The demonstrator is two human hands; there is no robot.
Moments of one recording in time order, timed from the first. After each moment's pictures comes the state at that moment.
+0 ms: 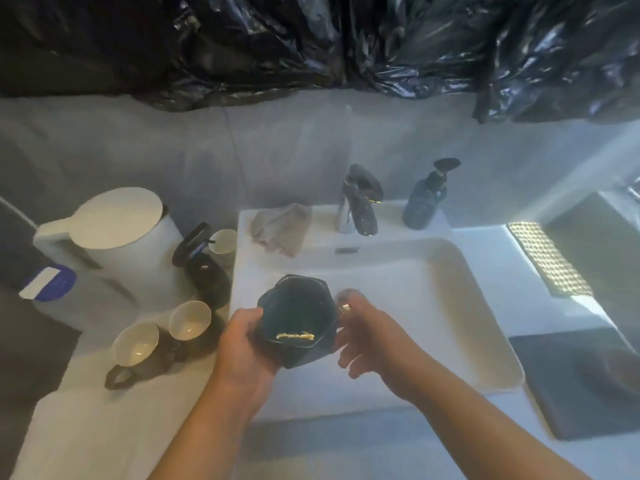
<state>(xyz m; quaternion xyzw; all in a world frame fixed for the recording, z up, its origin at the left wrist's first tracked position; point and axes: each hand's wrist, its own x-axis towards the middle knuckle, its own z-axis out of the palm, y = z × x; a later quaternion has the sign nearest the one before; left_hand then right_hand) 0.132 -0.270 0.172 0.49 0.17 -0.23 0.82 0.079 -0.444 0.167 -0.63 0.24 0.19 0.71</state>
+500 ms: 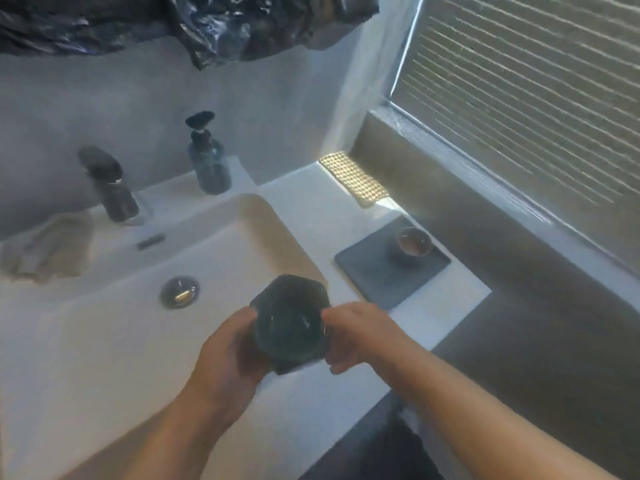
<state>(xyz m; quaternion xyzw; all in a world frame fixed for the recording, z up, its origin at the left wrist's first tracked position) -0.004 -0.424 0.165 0.53 -0.05 -0.50 0.68 -0.124 -0.565 0.177 -0.58 0.47 0.05 0.66</state>
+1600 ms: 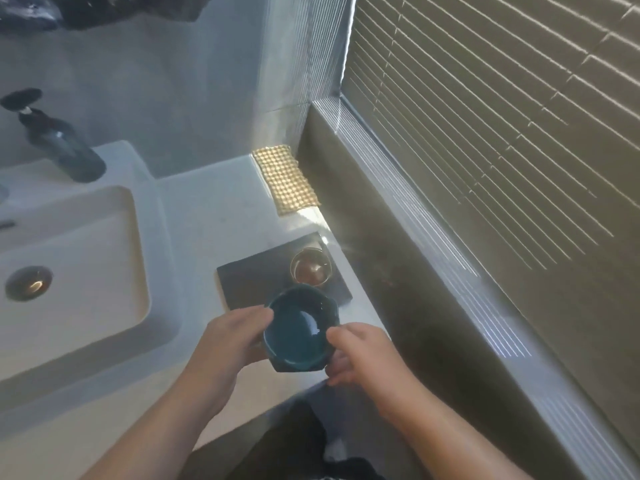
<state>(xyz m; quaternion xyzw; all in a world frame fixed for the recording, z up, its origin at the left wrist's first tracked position) -0.184 -0.696 0.144 0.71 -0.06 -0.41 0.57 -0.320 -0.835 0.152 -0.55 0.45 0.05 0.70</state>
